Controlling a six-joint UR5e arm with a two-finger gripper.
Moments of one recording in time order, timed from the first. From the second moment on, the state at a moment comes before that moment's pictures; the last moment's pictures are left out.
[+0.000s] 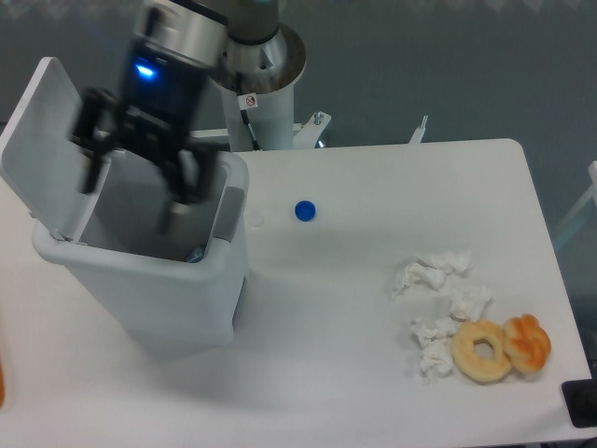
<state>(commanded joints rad) 2.44 -1.69 -1.52 -0.88 1.14 0.63</state>
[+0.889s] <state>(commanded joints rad) 2.65 -1.84 -1.58 -1.03 1.35 1.13</state>
